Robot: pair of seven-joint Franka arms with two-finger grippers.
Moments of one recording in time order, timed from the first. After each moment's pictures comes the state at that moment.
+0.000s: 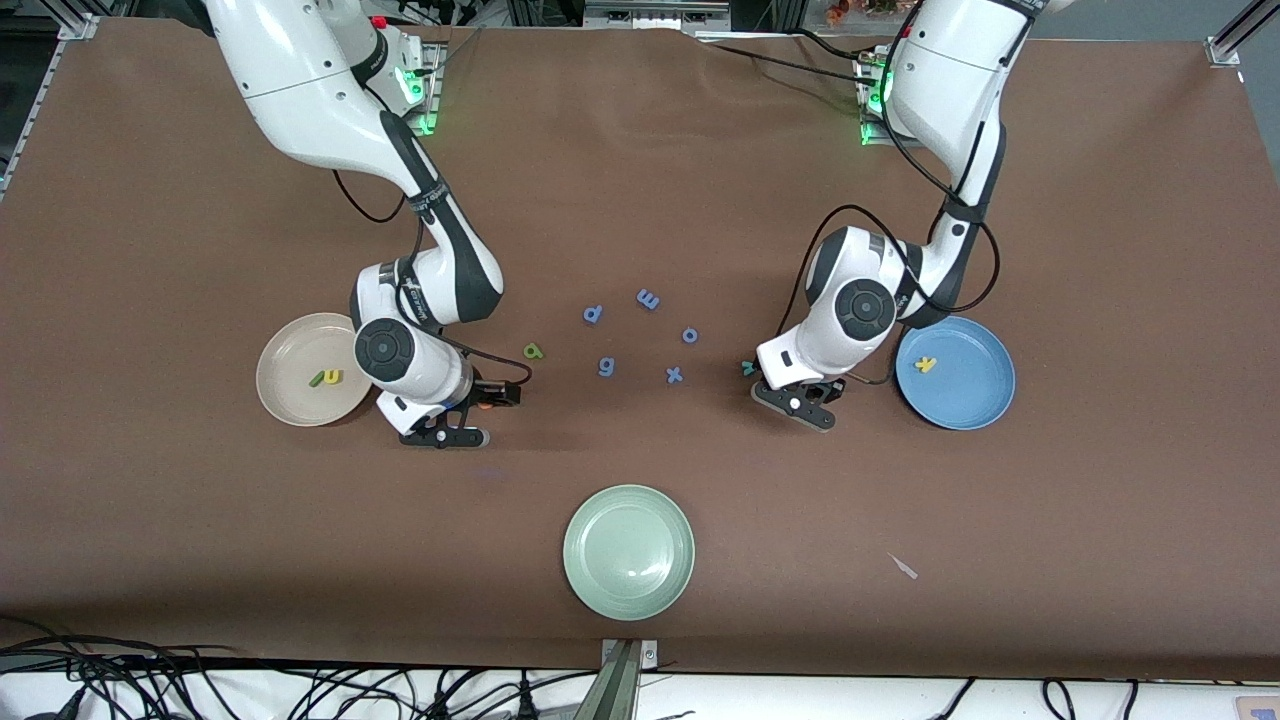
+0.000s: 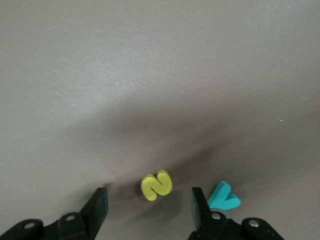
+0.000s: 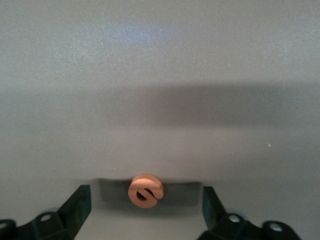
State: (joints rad) left arm -0.54 0.63 0.10 -1.86 -0.23 2.48 0.16; right arm 0.45 0.73 -0.07 -1.67 0.18 2.34 0.29
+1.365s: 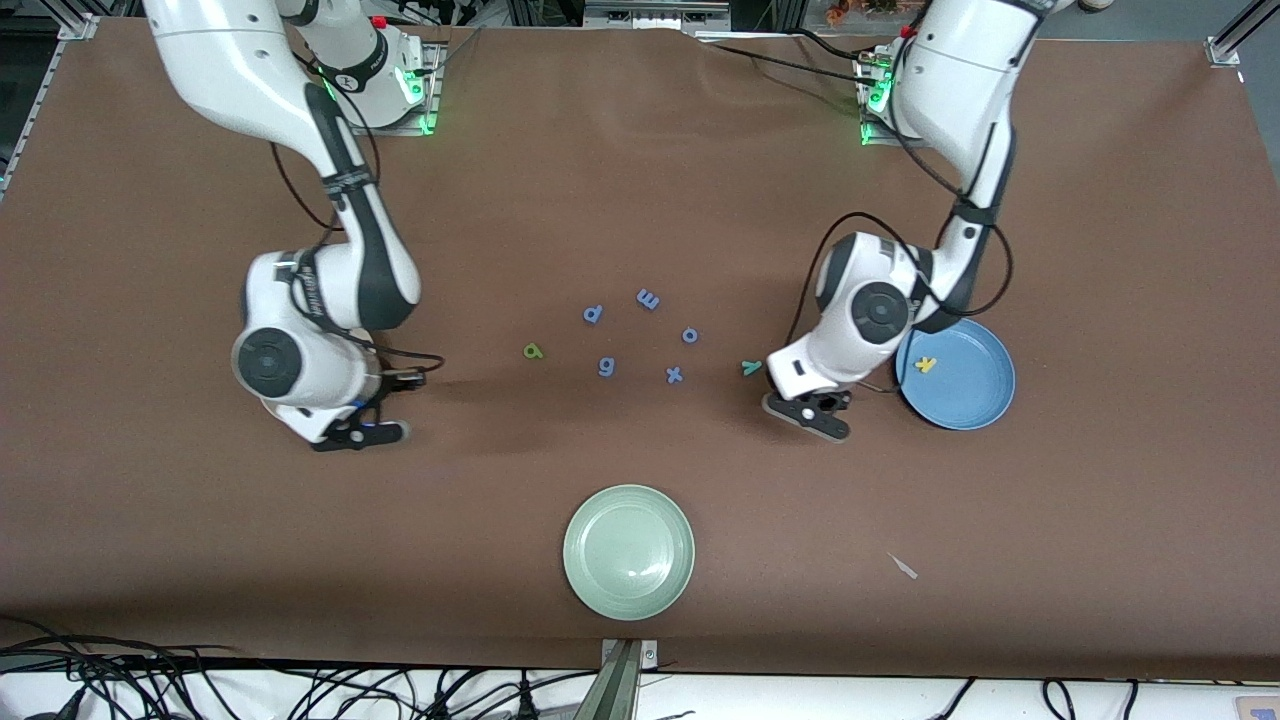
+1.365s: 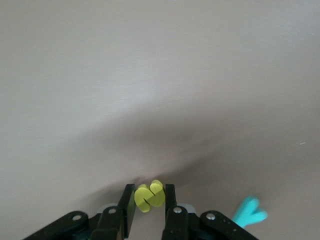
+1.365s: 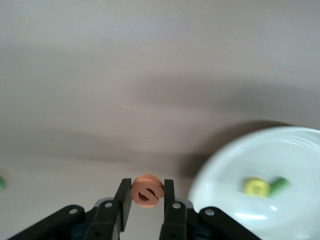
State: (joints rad) left arm -0.47 0.60 0.12 -1.85 -0.23 2.46 0.19; right arm 0.43 0.57 -0.27 -1.72 0.17 2.06 -0.07
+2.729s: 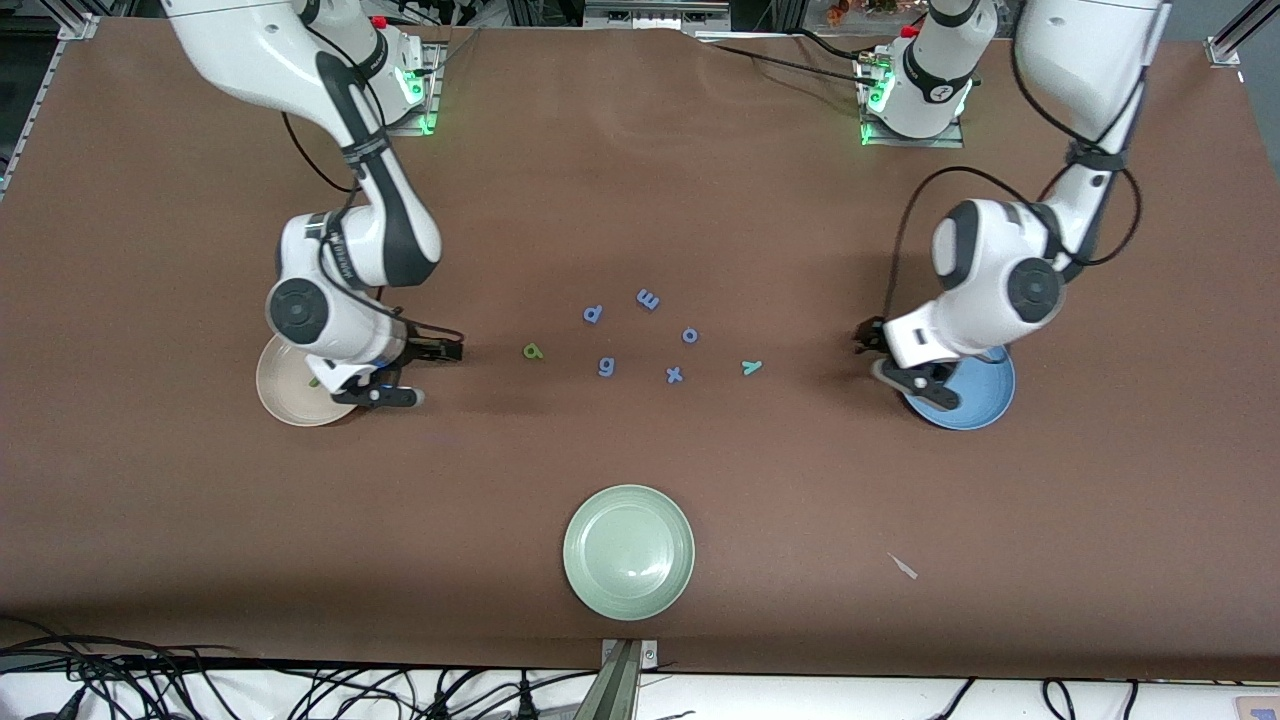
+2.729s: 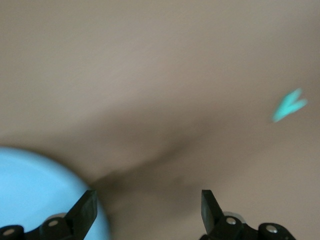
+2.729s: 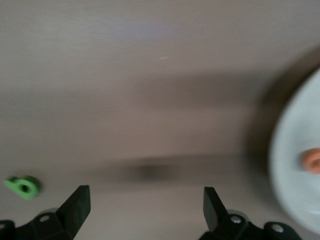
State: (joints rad) left arm -0.29 0.39 0.01 -2.09 -0.28 2.44 0.34; right arm 0.50 0.49 -0.18 -1.94 0.23 2.29 0.27
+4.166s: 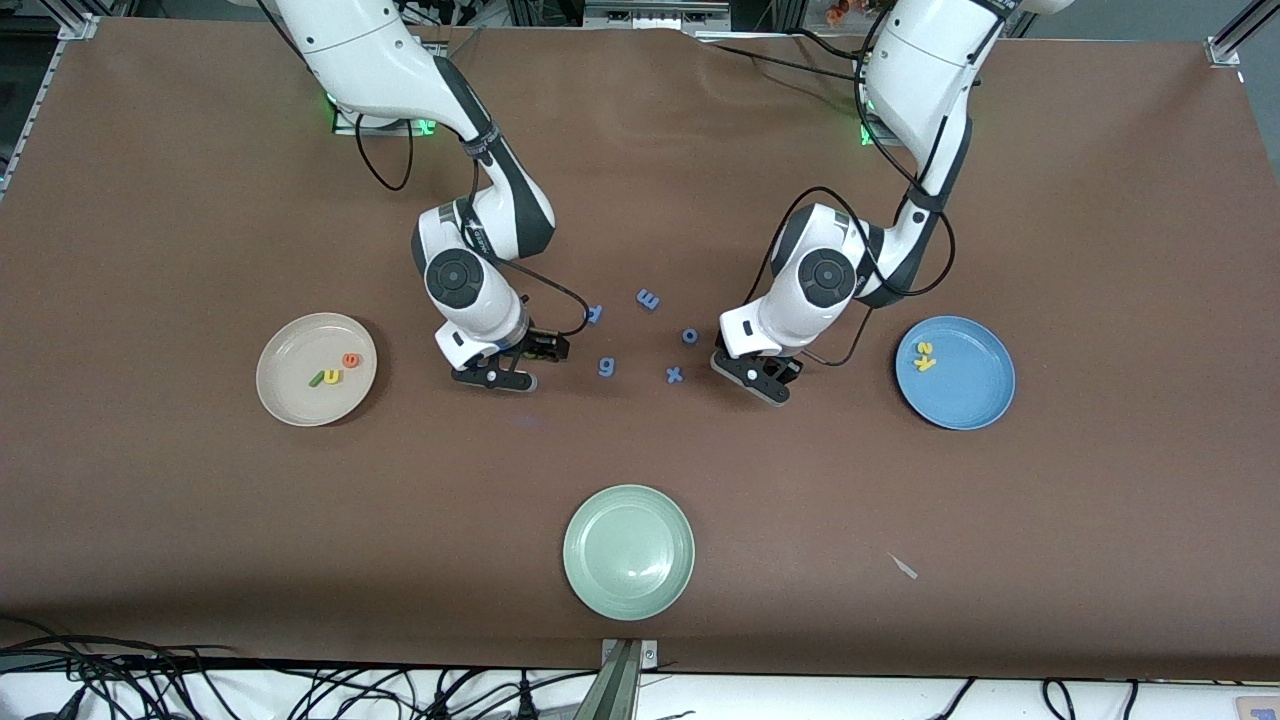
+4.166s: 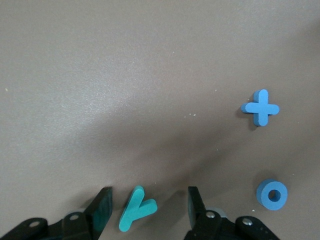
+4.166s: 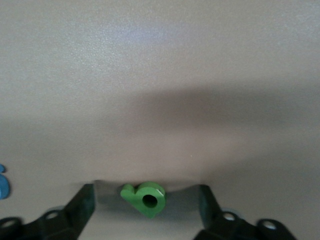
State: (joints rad) left arm -0.55 0.62 0.00 -1.92 -0.27 2.61 0.19; right arm 0.66 0.62 -0.11 -1.90 0.26 2.49 0.50
